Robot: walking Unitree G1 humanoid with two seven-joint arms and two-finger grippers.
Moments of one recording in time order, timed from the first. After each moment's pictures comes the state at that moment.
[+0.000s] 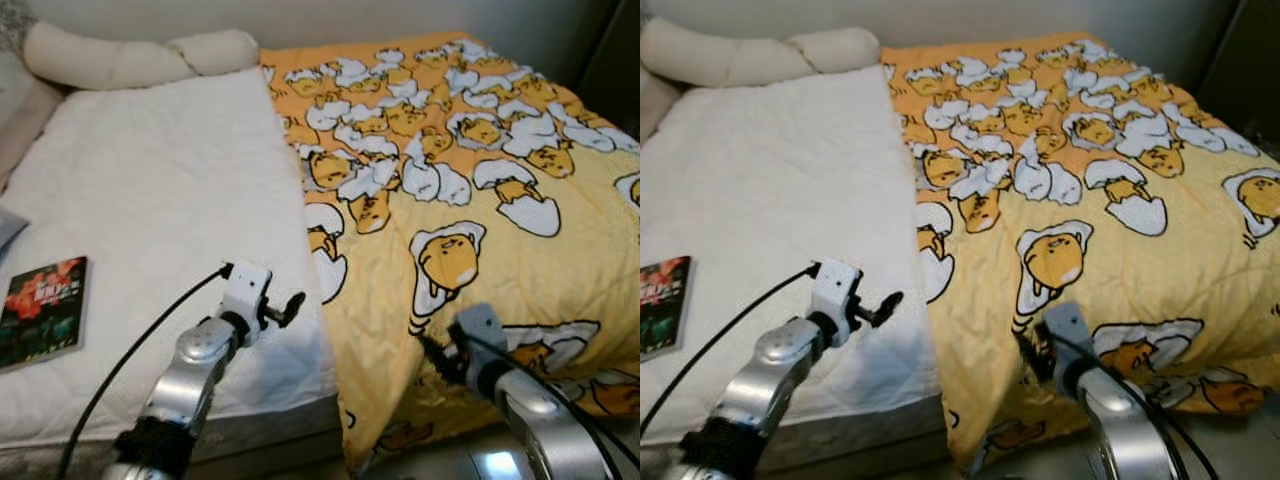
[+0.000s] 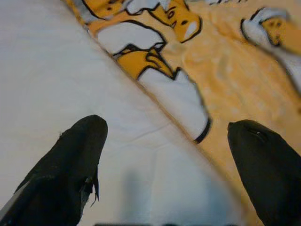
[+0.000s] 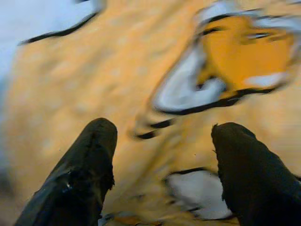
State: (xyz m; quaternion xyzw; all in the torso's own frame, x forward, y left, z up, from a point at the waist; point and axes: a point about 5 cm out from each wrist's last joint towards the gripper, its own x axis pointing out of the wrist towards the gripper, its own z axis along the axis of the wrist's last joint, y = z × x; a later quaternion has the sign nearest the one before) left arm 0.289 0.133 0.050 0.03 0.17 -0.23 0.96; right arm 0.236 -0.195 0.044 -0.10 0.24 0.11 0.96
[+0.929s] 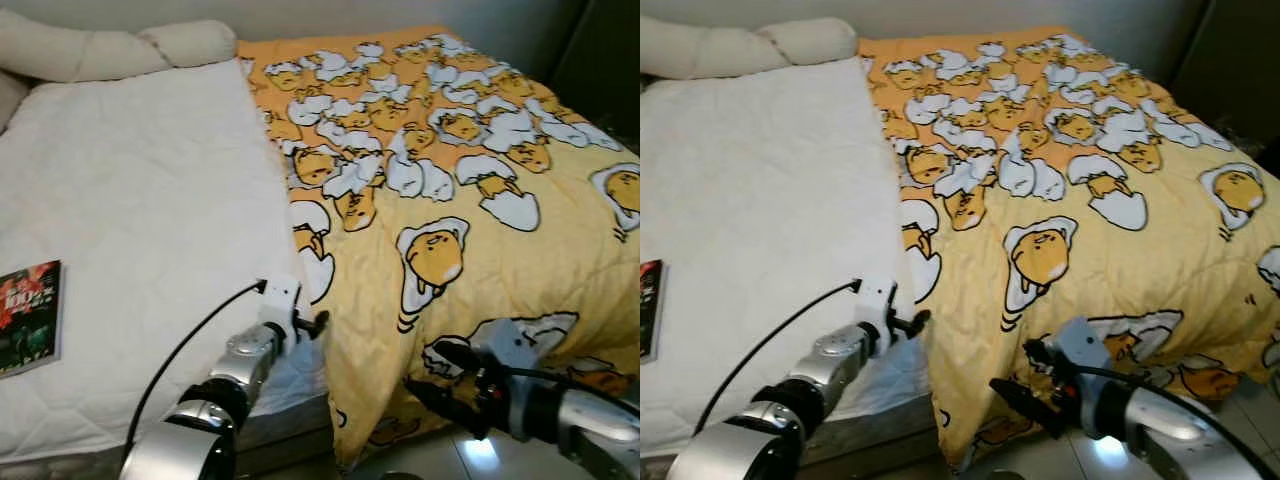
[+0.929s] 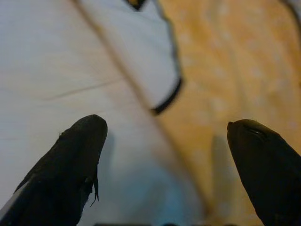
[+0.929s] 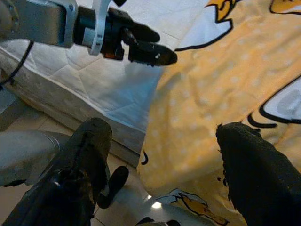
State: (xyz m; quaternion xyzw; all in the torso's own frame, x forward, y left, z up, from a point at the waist) left arm 0.298 0.091 0.002 -0.02 0.28 -0.21 0.94; right arm 0.176 -0.193 0.105 -0.04 0.26 0.39 0.88
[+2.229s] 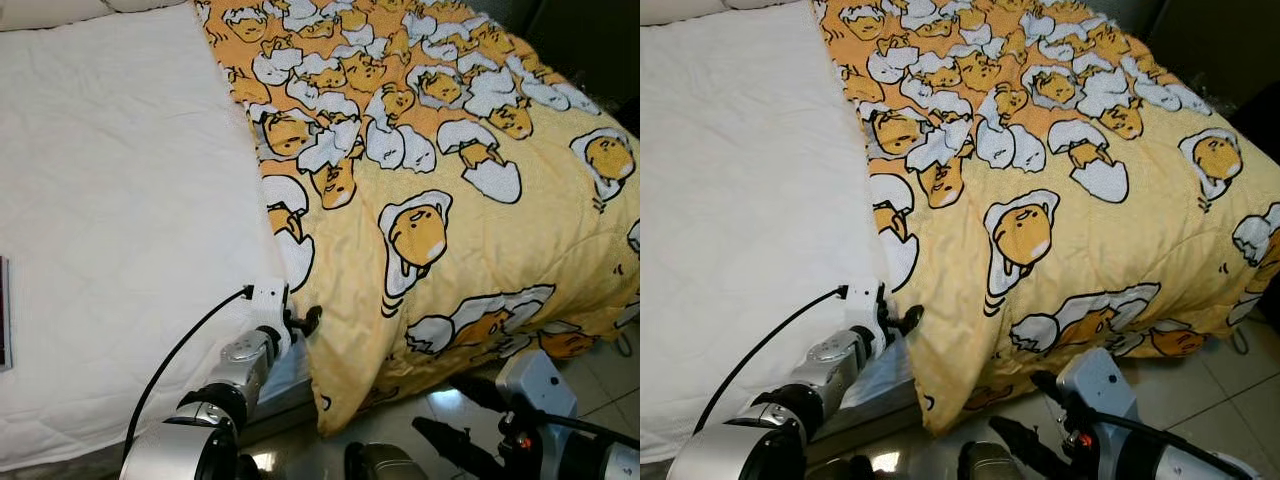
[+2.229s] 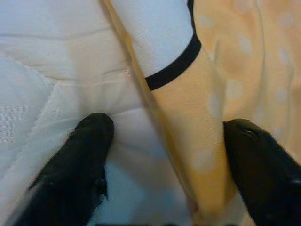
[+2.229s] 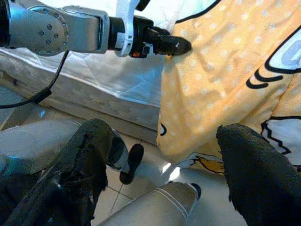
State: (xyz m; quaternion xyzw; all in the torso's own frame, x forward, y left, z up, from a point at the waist) left arm 0.296 0.101 -0.002 -0.08 0.27 -0.15 0.95; right arm 0.124 -0.181 0.140 -0.02 0.28 0.37 0.89
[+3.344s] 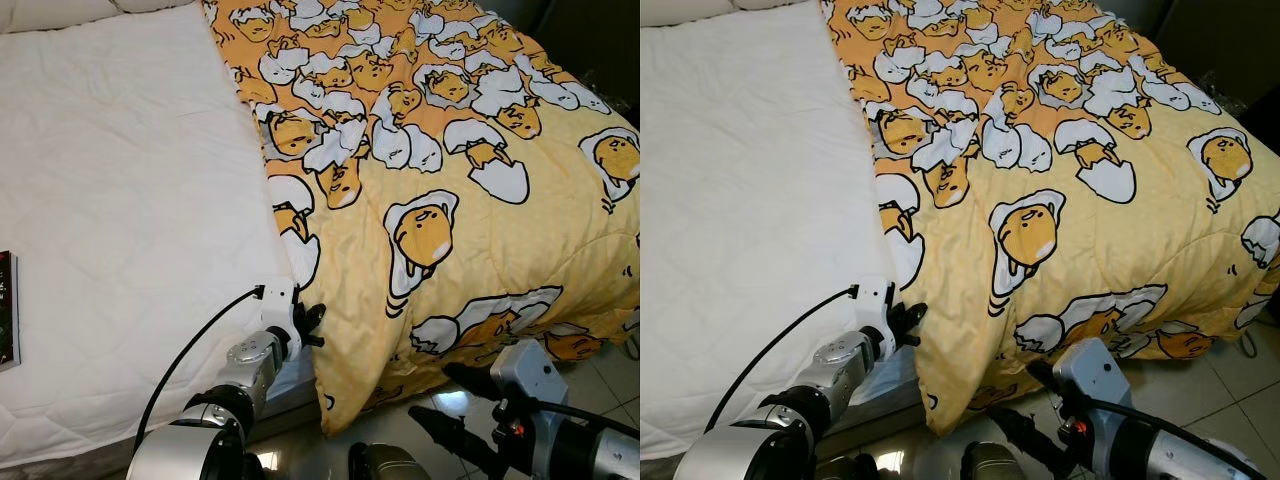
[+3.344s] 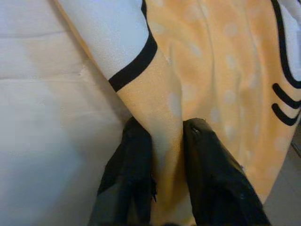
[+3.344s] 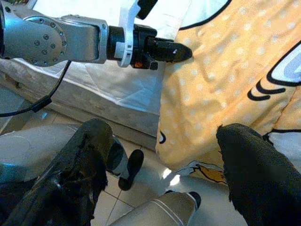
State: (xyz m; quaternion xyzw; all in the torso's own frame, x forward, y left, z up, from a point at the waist) left arm 0.293 0.084 0.001 -0.11 0.25 -0.22 0.94; right arm 0.136 -0.181 0.137 -0.03 0.27 0.37 0.89
